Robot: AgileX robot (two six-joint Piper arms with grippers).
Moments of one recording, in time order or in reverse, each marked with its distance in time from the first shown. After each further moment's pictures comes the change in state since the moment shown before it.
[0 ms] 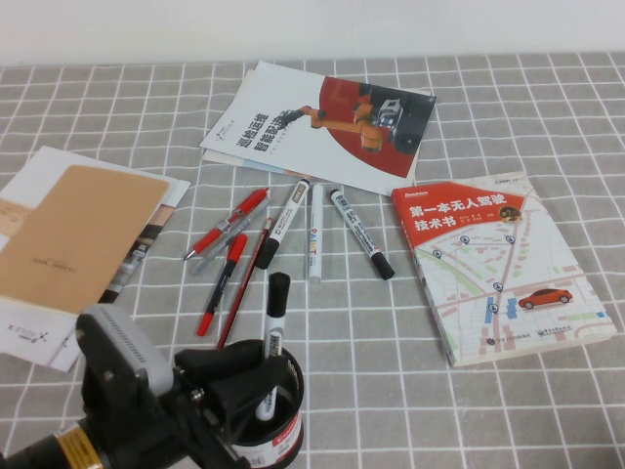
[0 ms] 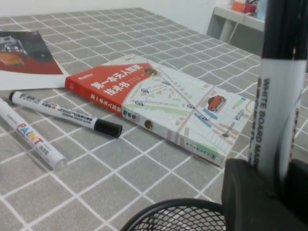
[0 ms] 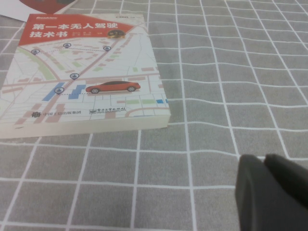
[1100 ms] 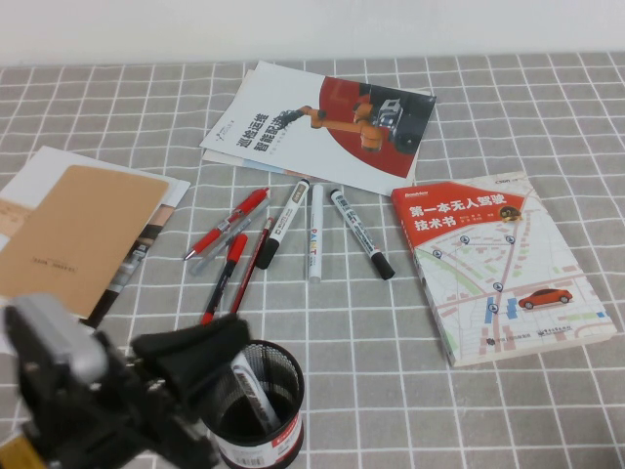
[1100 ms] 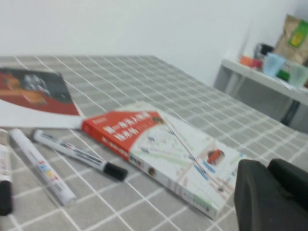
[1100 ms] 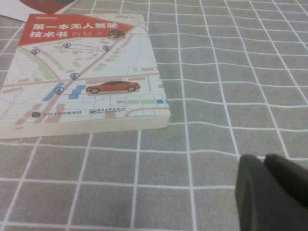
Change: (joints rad) right arm 0.000 0.000 0.000 0.000 0.000 0.000; left arm 0.000 -0.249 0.002 -0.032 0.137 -0.182
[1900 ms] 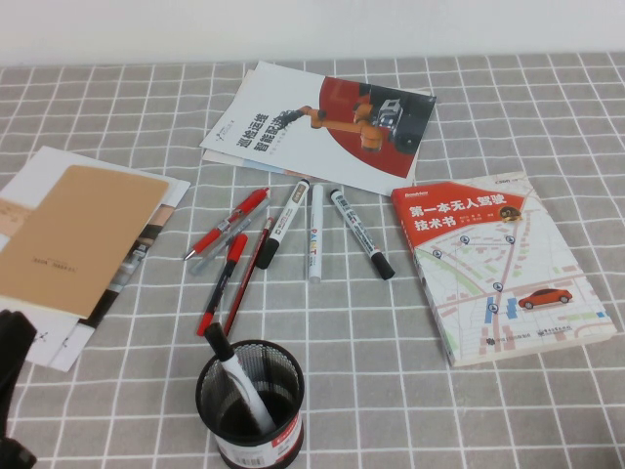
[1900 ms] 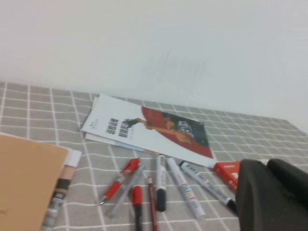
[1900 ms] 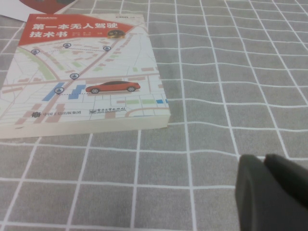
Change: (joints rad) right arm 0.000 0.000 0.000 0.000 0.000 0.000; left arm 0.000 -0.785 -0.067 0.132 0.939 -0.348
